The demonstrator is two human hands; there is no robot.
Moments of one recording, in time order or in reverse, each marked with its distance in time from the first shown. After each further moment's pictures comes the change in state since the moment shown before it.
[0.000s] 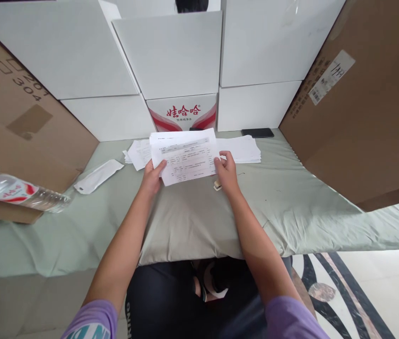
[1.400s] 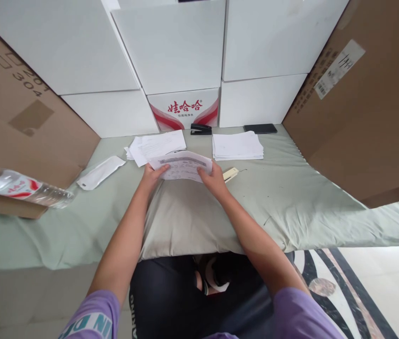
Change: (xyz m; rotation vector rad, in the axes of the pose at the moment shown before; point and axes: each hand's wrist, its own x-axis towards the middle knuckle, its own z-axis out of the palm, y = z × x) left_hand 0.004 -0.008 -0.032 0.245 -0.075 0.029; right_hand -0.032 0.004 0.032 -0.134 -0.141 -0.053
